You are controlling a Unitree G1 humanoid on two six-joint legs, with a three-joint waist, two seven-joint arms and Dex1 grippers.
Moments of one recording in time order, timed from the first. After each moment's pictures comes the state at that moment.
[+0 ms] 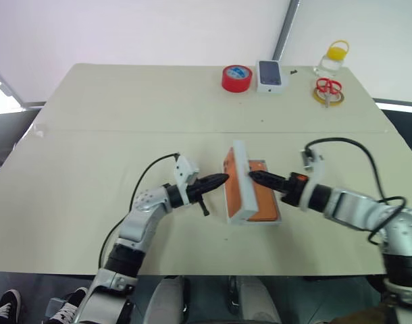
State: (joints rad) left arm -0.40 0.12 -0.18 0.17 -0.32 0.11 -0.86; right arm -0.21 -0.83 -0.18 -0.22 1.48 1.00 0.06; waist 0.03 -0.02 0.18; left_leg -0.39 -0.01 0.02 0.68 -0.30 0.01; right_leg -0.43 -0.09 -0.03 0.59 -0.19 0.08
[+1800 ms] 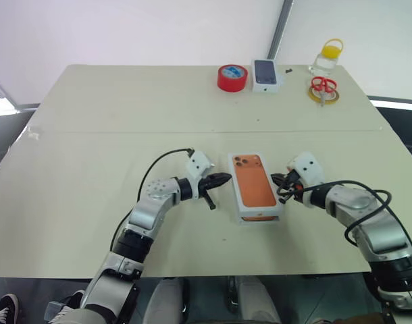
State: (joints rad) left arm -0.48 0.15 -0.22 0.19 -0.19 0.29 -0.81; right arm -0.21 -0.72 0.03 -0.23 0.31 0.60 0.60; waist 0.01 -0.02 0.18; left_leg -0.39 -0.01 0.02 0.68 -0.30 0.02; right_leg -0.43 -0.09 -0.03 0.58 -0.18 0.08
